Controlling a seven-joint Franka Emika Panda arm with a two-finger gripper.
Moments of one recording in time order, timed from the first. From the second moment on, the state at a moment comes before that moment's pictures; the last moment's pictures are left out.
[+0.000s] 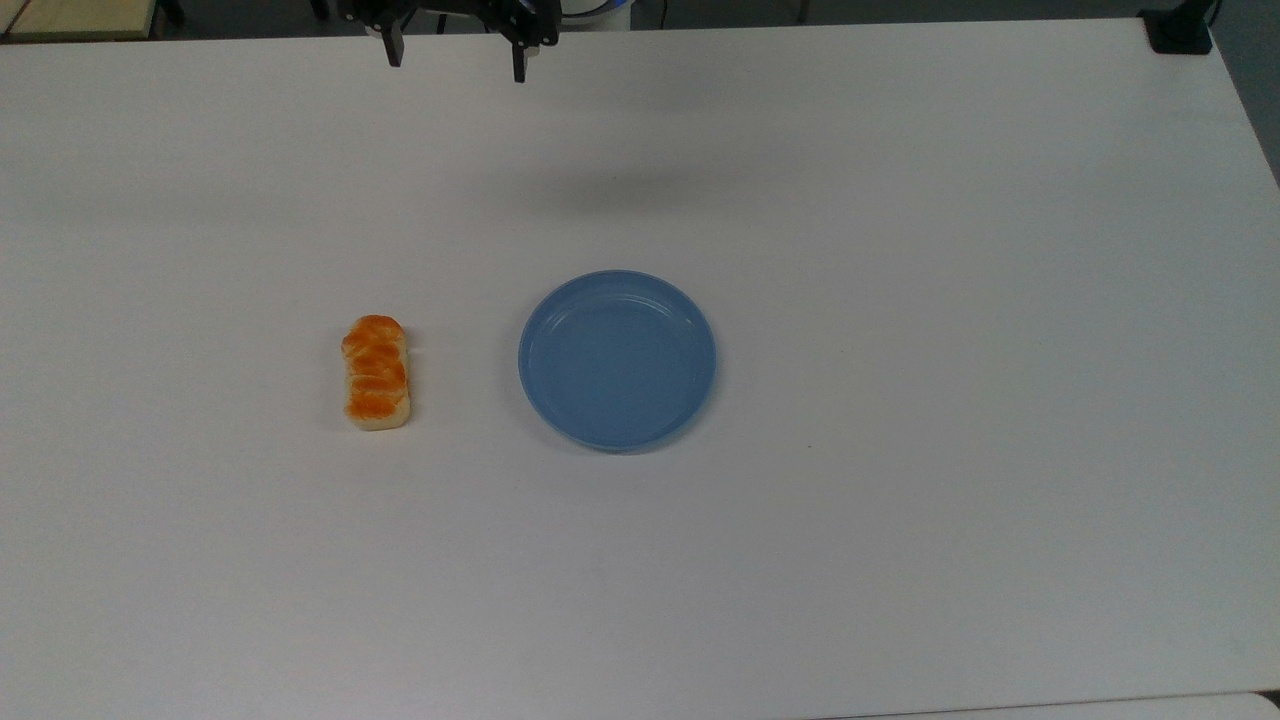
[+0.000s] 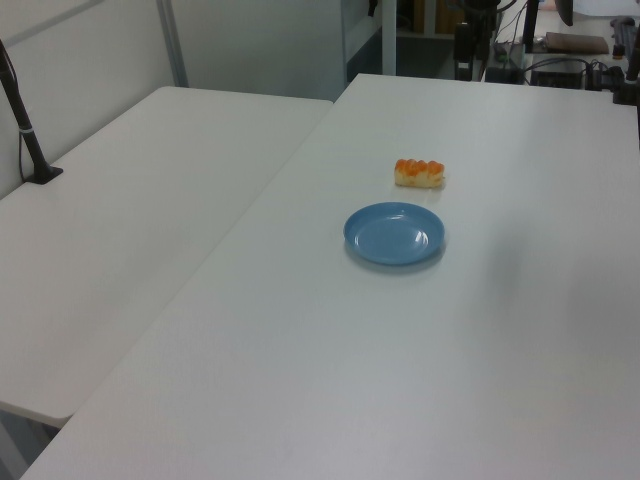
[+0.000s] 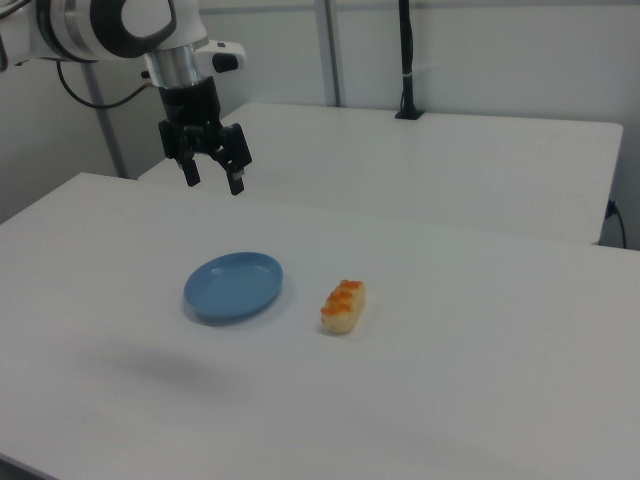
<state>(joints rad) -0.01 0.07 -0.03 -1.54 -0.07 1.60 0.04</state>
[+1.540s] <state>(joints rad) -0.06 0.12 -0.05 -1.56 -0.07 1.73 -0.17</state>
